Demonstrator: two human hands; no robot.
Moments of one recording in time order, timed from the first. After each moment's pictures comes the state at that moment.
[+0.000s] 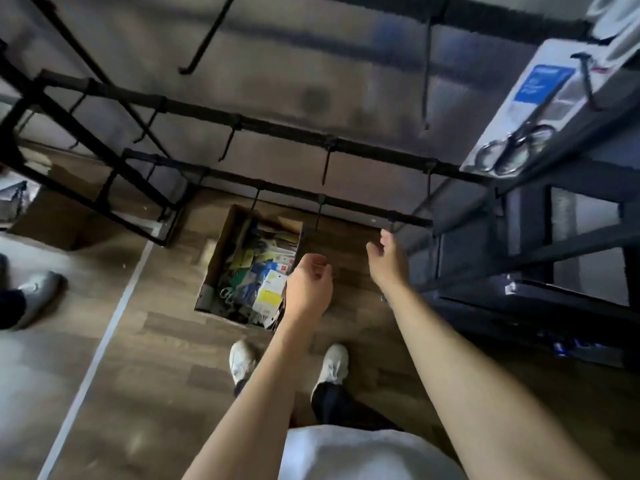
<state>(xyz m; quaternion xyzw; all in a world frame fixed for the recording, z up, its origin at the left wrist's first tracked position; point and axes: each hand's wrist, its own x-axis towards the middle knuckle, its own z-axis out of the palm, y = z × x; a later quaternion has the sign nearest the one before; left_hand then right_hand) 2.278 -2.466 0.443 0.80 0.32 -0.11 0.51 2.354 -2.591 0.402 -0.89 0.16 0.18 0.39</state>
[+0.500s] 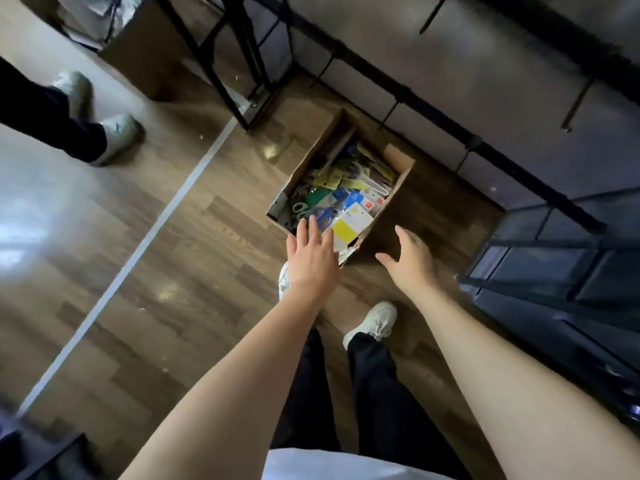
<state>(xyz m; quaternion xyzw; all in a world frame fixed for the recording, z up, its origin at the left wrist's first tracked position) 2.184 -2.307 0.288 0.91 0.28 -0.25 0.17 2.285 -2.443 0.276 -0.90 -0.11 0.38 0.16</state>
